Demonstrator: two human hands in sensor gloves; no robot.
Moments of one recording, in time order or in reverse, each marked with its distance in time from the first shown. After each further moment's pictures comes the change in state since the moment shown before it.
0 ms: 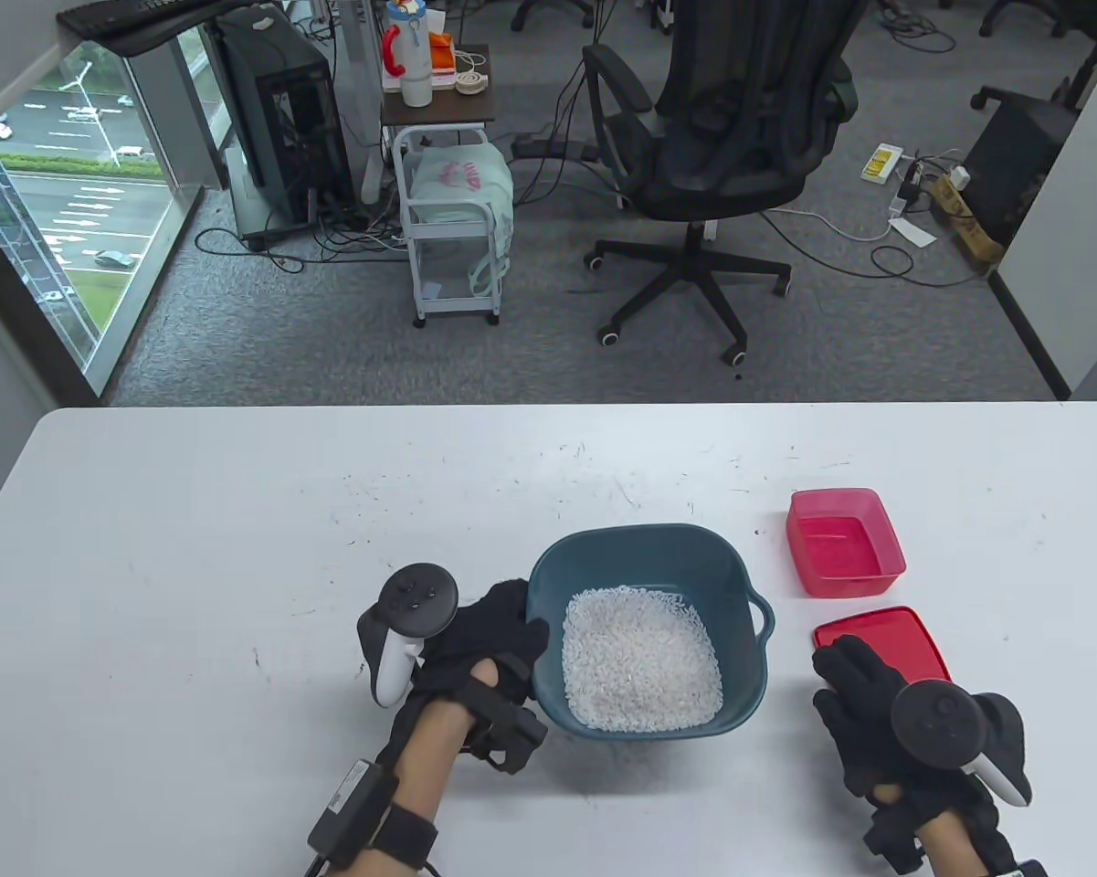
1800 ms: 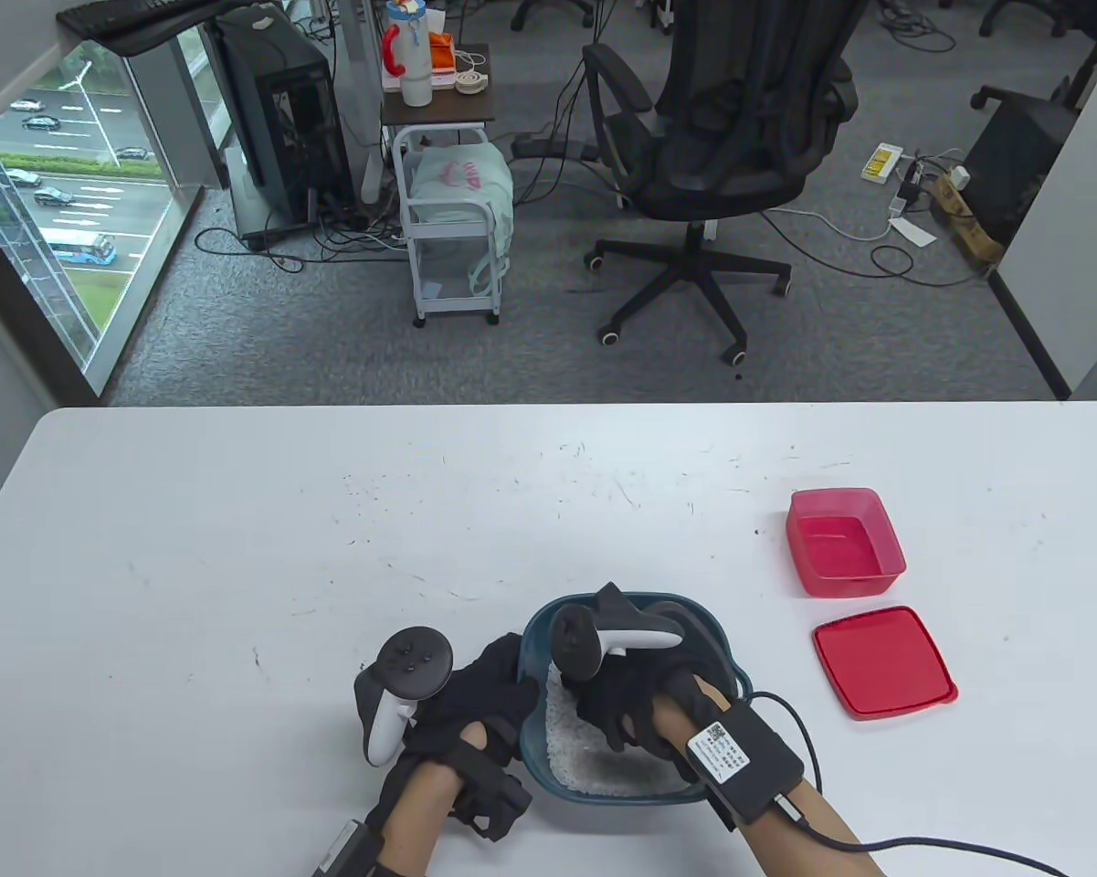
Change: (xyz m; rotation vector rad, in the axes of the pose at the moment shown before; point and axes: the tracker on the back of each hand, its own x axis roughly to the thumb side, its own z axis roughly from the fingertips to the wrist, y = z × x) left_hand -0.051 -0.022 0.015 -0.059 0.041 -0.017; right_hand 0.196 0.130 -0.135 0.807 -0.128 0.544
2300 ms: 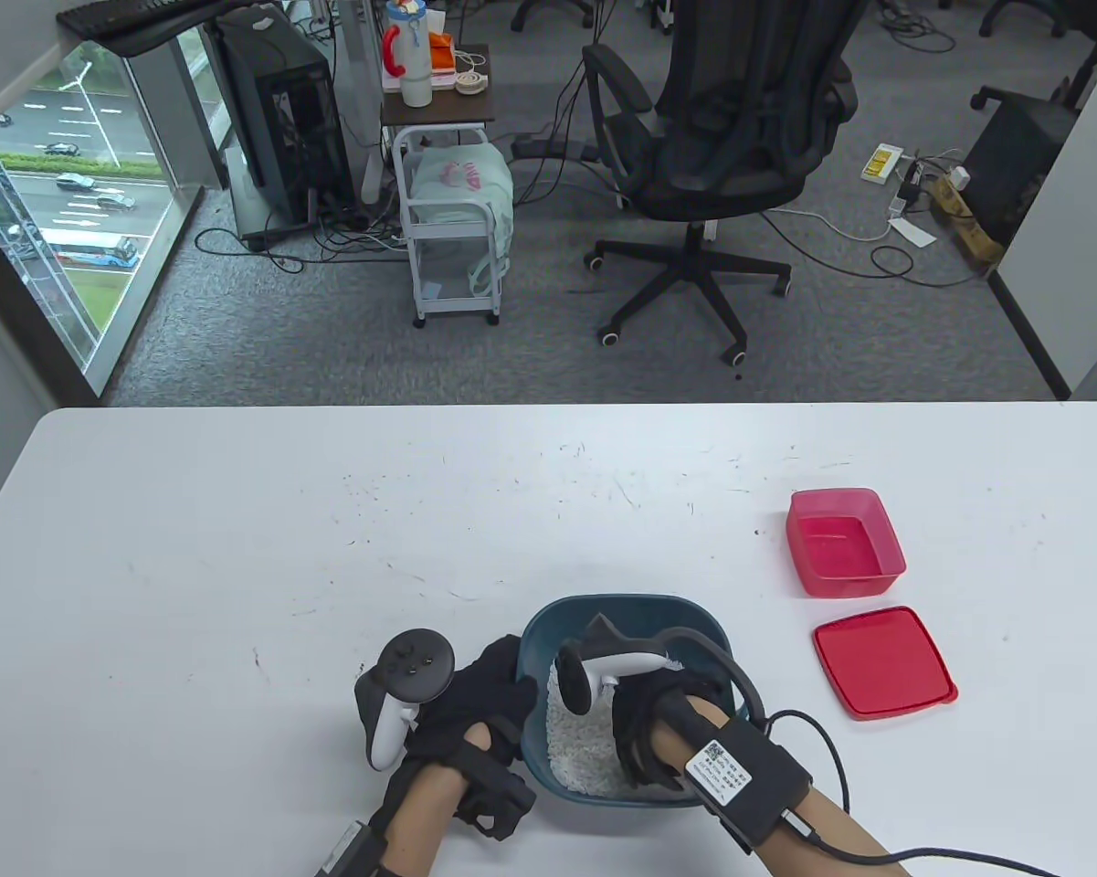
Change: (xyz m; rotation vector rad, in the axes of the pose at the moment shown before) left_hand 0.000 -0.001 0.002 0.048 0.016 -0.003; right_hand 0.013 0.025 0.015 0.366 0.119 0.073
